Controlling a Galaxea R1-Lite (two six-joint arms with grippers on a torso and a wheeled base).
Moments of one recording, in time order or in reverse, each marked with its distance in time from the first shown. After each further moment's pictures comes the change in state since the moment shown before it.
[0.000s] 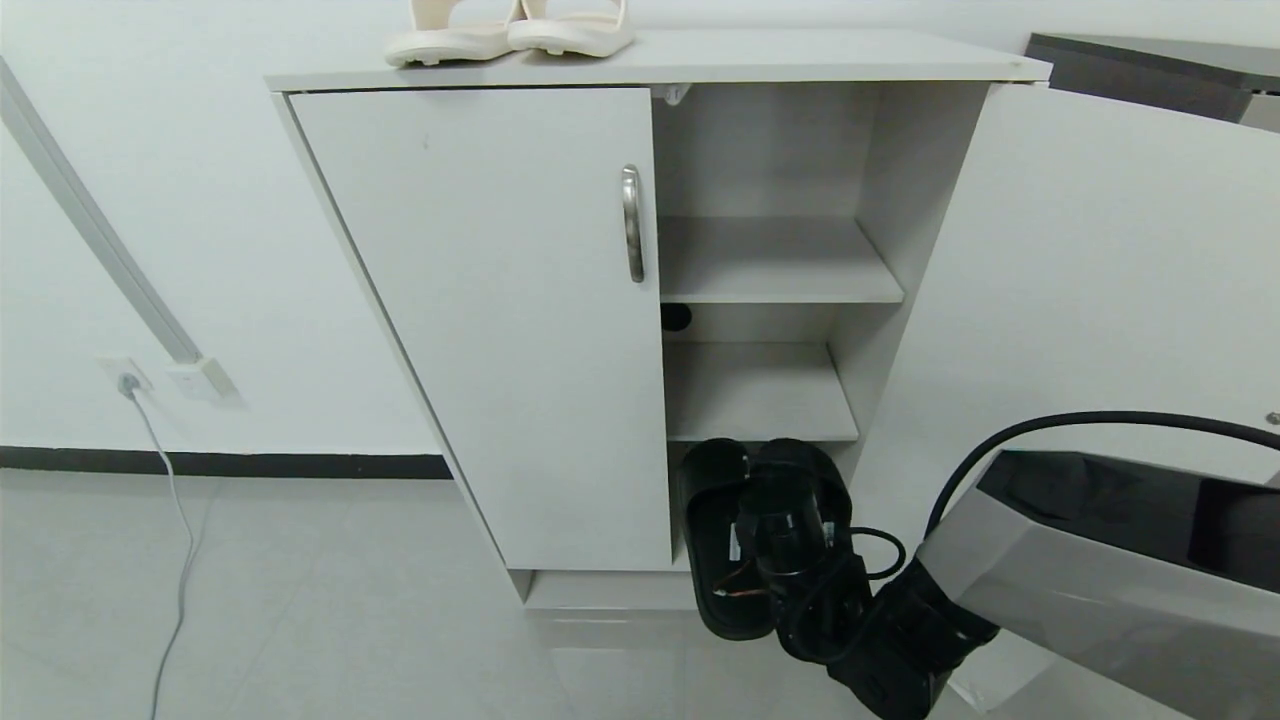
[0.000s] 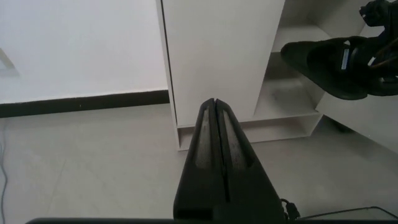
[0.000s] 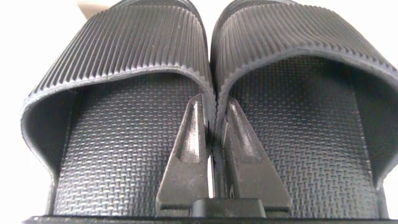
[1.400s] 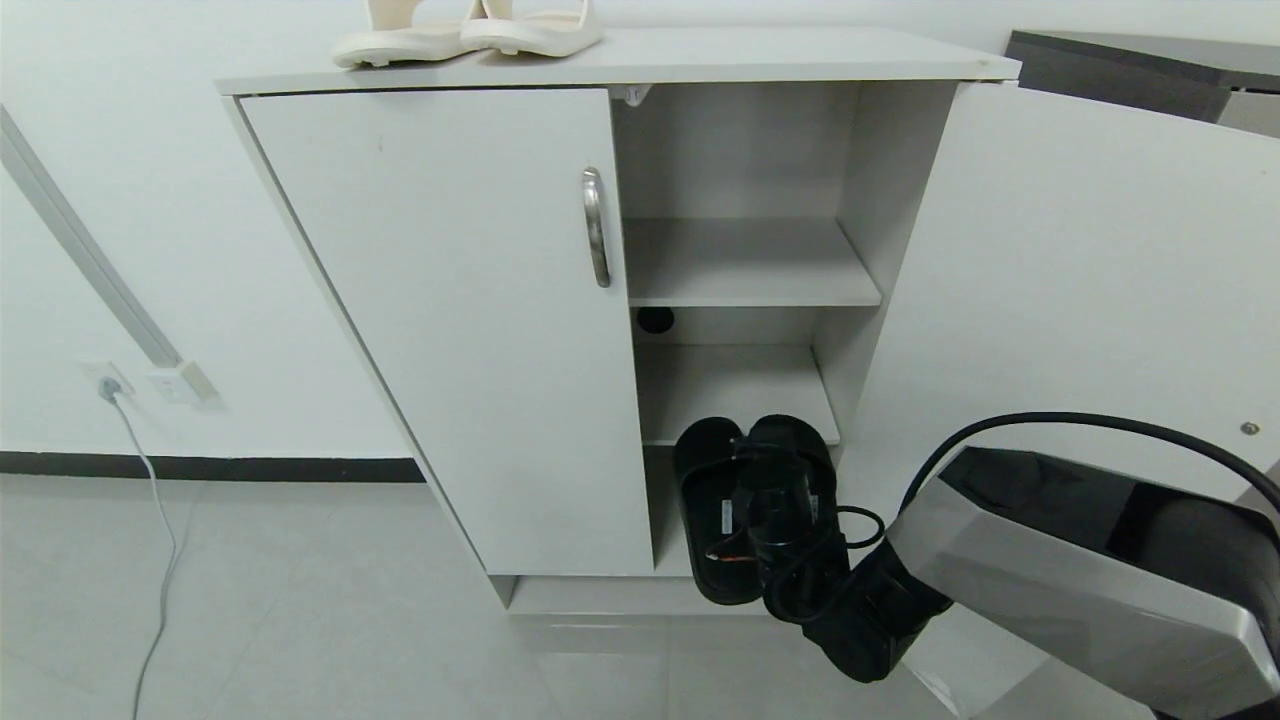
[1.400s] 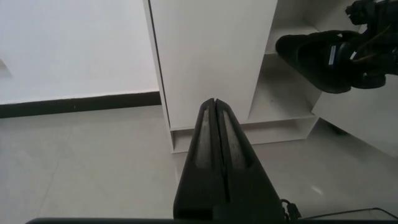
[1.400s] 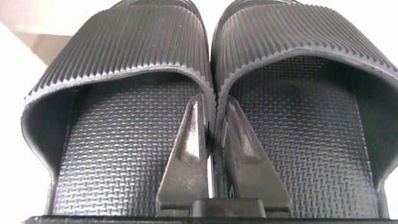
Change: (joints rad) left arm 0.000 0.000 0.000 0.000 0.003 -0.001; right arm -0.049 0.104 -0.162 -0.017 0.039 -0.110
